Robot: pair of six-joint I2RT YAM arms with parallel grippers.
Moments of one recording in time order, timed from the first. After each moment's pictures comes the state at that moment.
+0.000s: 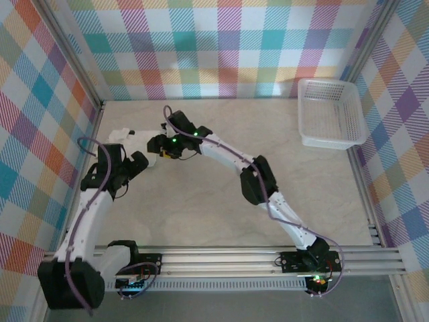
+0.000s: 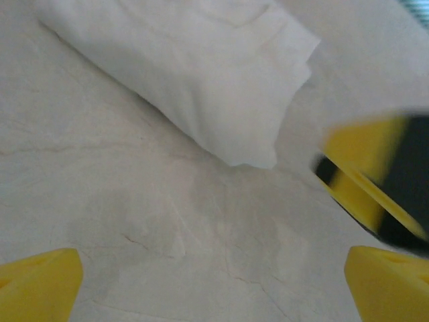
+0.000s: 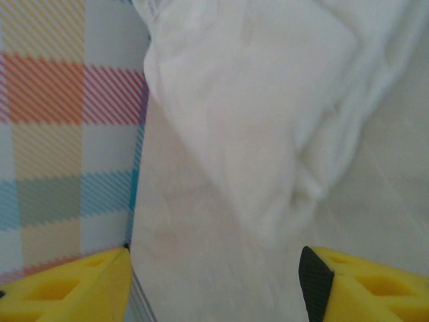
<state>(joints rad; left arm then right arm) 0.04 1.04 0.82 -0.64 -0.03 -0.63 0.83 2.57 2.39 -0.53 -0.56 0.83</state>
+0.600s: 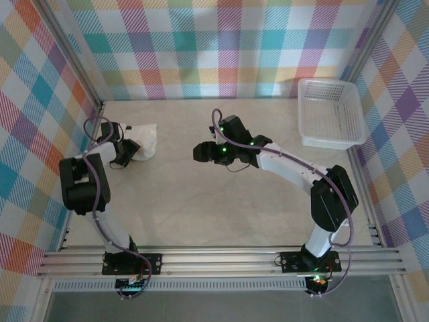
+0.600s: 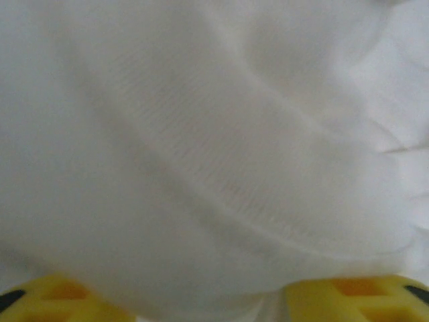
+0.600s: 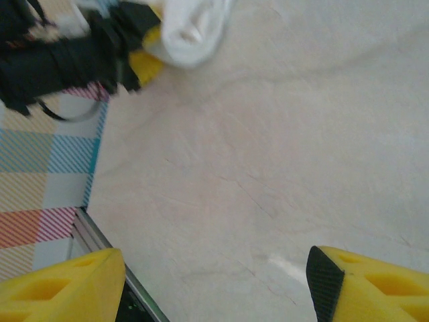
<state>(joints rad) 0.22 1.88 1.18 -0.30 0.14 -0.77 0.73 1.72 1.36 -0.39 -0.41 0.69</state>
